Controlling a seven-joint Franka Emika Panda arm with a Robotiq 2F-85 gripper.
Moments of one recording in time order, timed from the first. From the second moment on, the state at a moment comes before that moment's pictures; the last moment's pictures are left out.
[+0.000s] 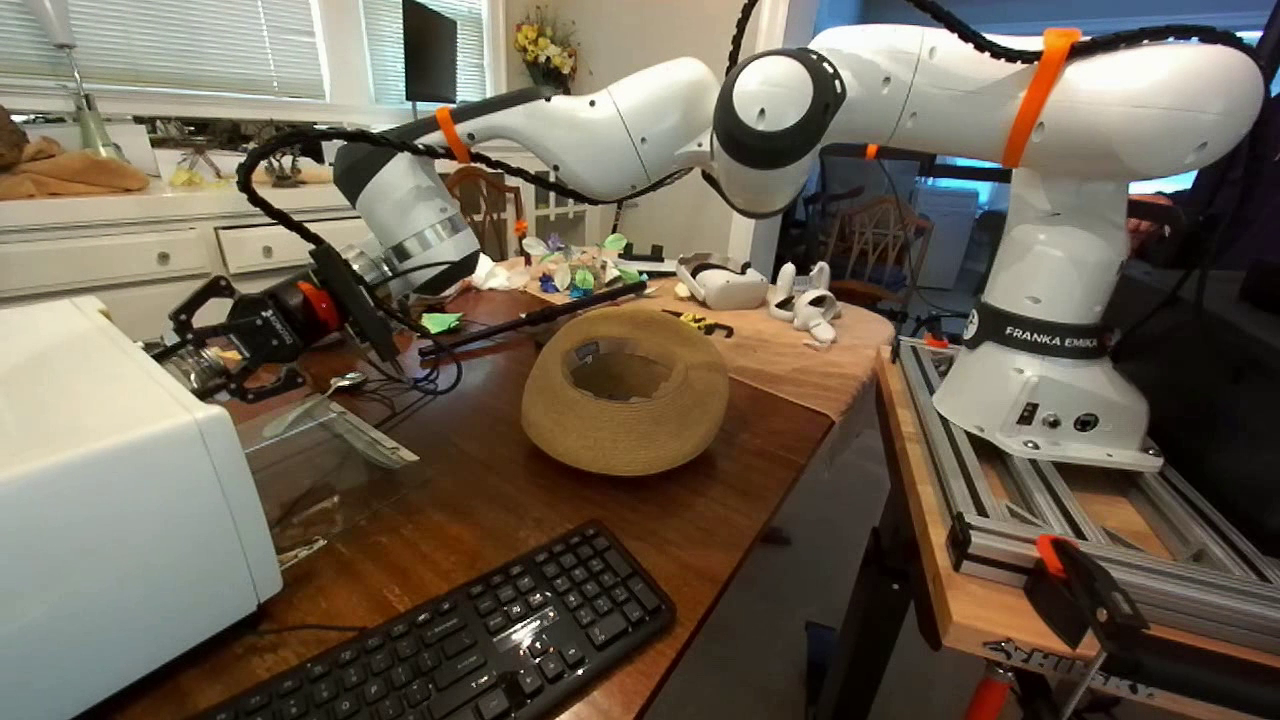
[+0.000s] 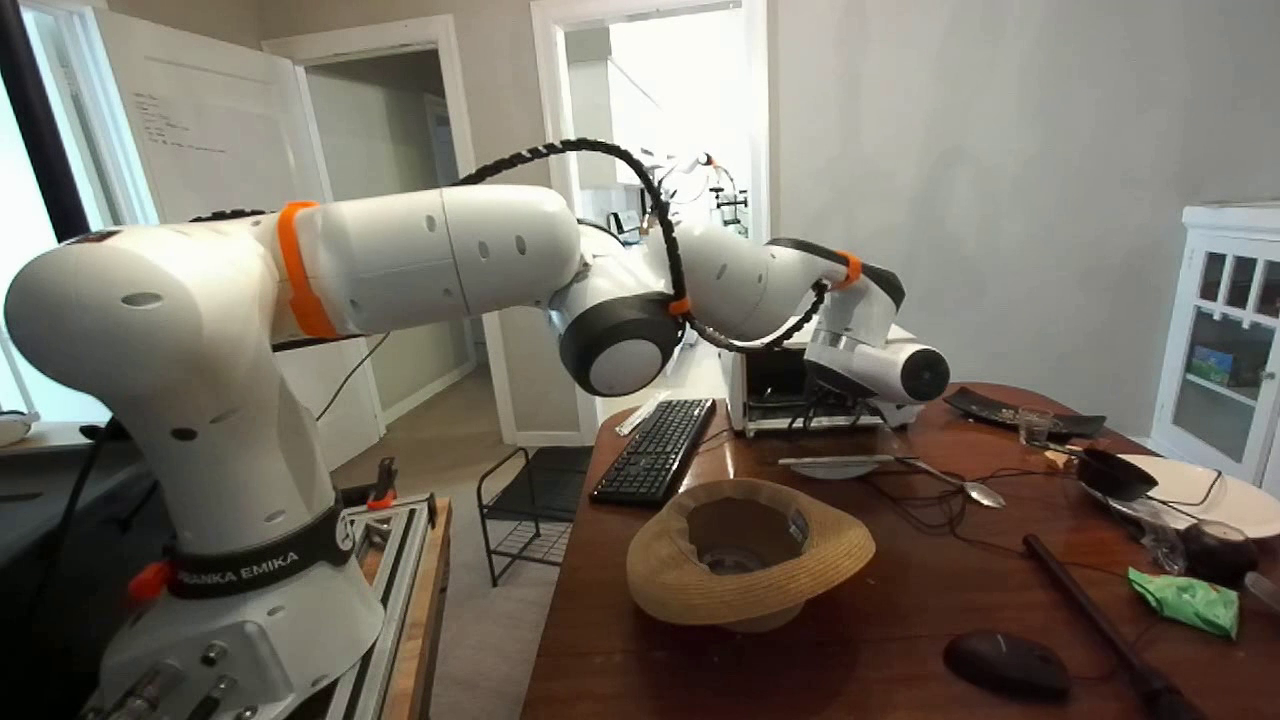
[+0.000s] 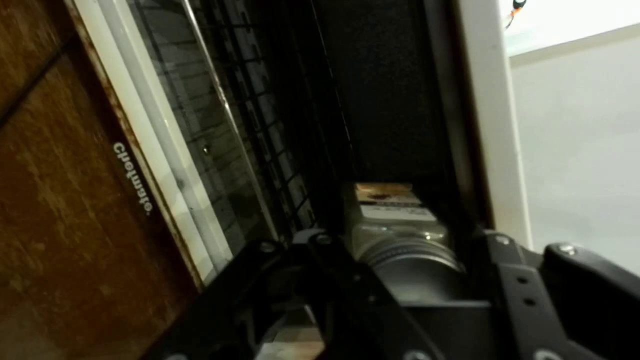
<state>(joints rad) 0.05 1.48 0.48 -0.67 1.03 2.29 -0.13</state>
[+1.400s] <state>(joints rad) 0.04 1.48 0.45 -0.67 1.05 2.25 -0.10</state>
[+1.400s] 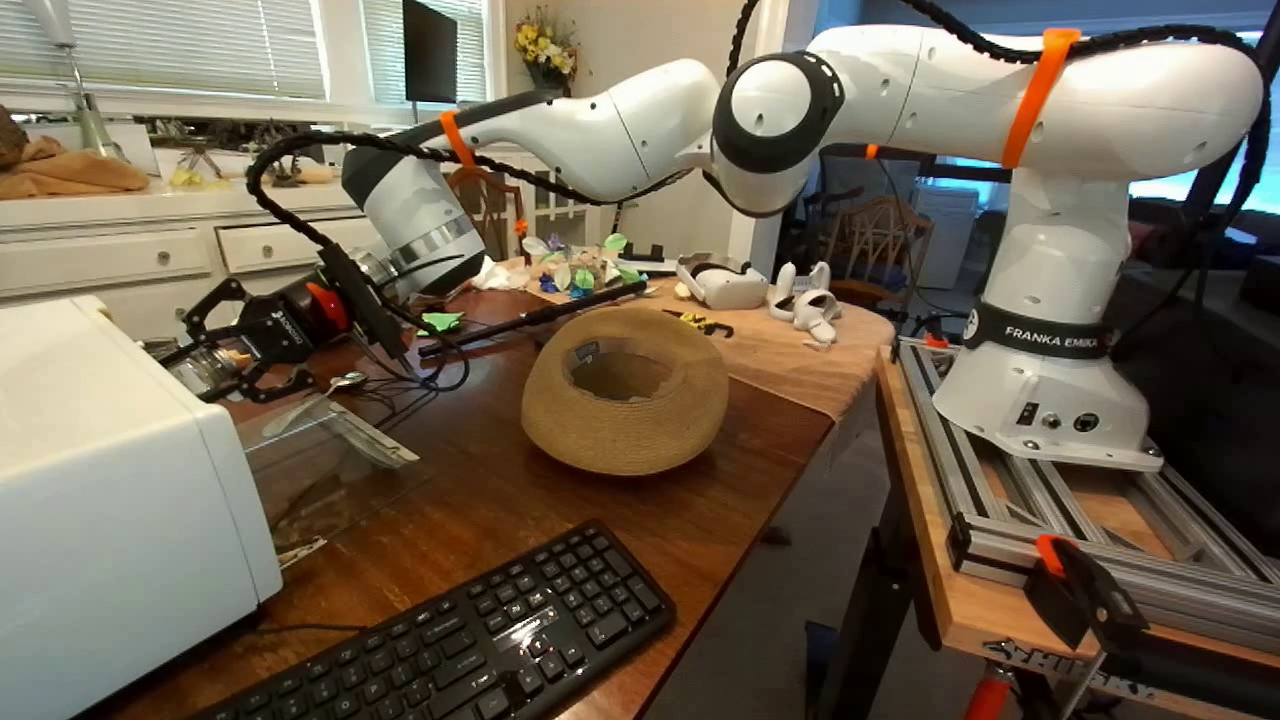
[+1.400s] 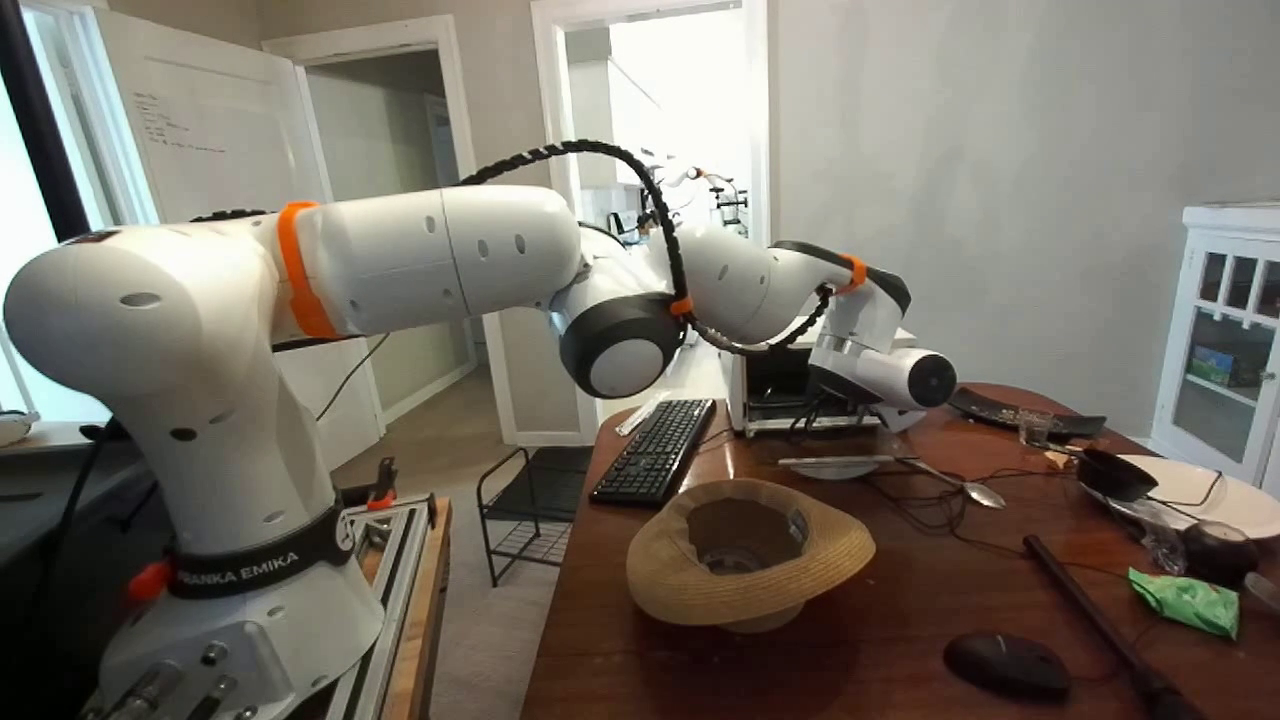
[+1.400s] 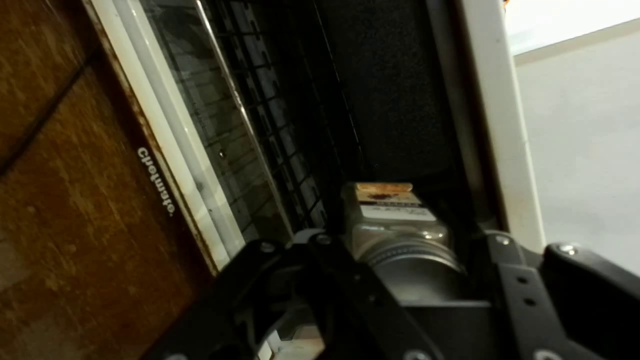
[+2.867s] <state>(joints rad) 0.07 1.48 0.42 -0.69 1.09 2.25 -0.04</state>
